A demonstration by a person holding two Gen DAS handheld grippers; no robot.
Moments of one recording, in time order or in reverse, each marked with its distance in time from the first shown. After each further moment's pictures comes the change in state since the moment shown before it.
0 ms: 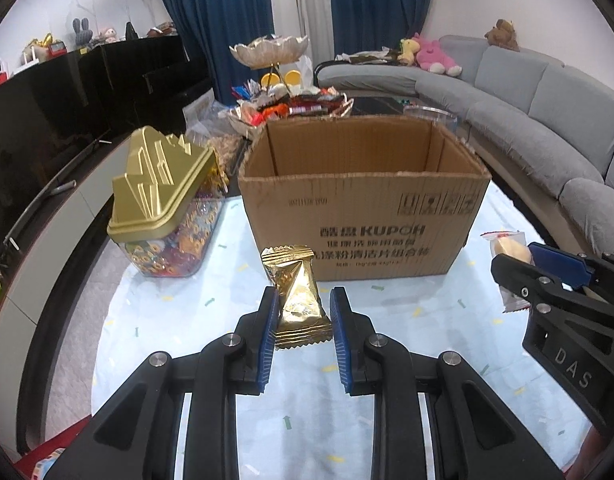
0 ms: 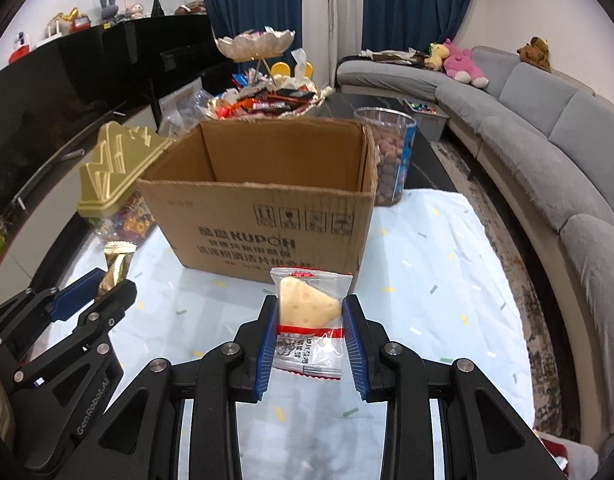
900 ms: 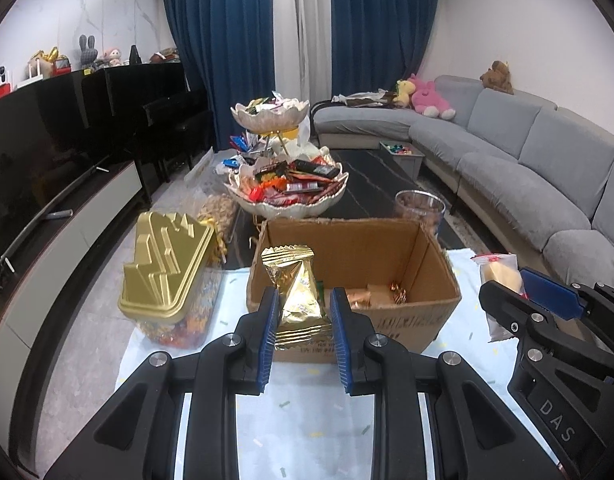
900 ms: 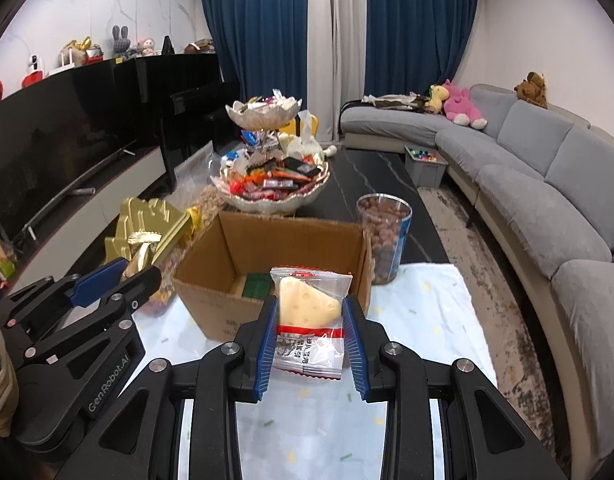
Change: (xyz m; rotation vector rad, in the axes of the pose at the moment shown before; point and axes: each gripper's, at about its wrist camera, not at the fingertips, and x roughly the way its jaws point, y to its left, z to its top) left arm -0.039 0.010 0.089 -0.042 -0.121 -0.045; right arm -0.053 0.004 0.073 -0.011 -0.150 0.004
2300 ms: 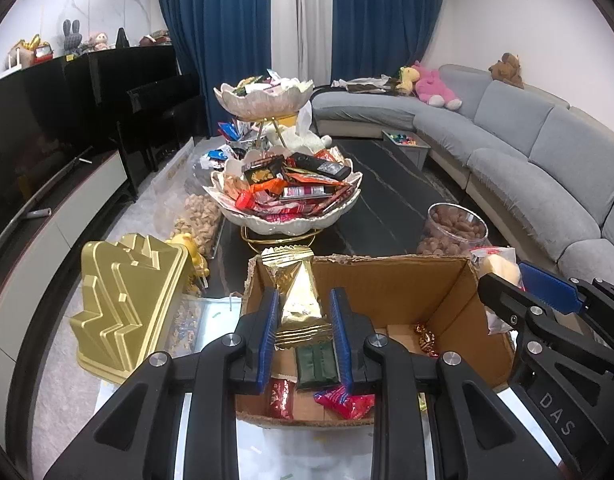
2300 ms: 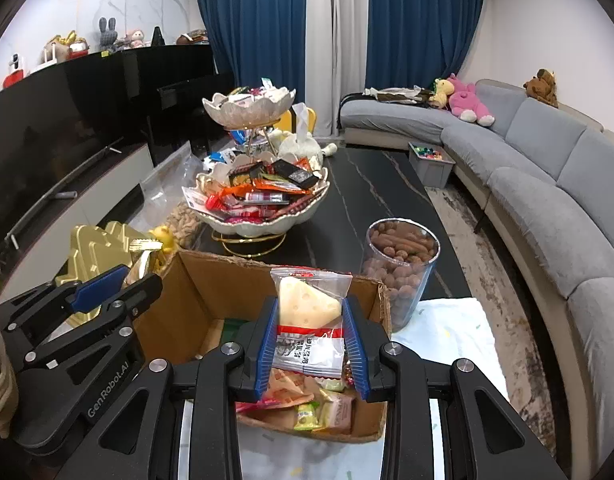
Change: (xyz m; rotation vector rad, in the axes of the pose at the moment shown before) left arm 0.119 0.011 0.051 -0.011 0.064 -0.024; right arm 0.114 -0.004 0.056 -0.005 0.038 -0.007
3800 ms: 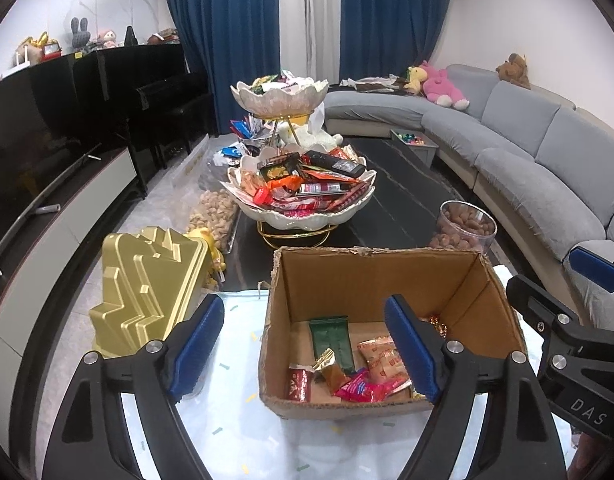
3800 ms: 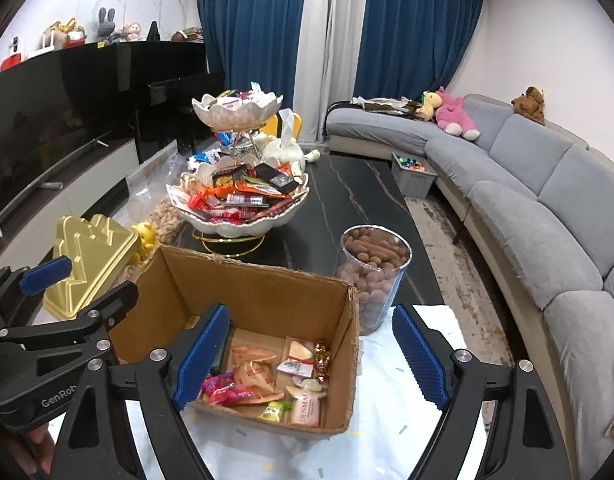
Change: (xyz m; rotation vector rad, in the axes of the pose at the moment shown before) left arm -0.019 0.017 -0.007 -0.007 -0.001 0.027; right arm -0.019 -0.004 -0.003 -0.046 -0.030 -0.080
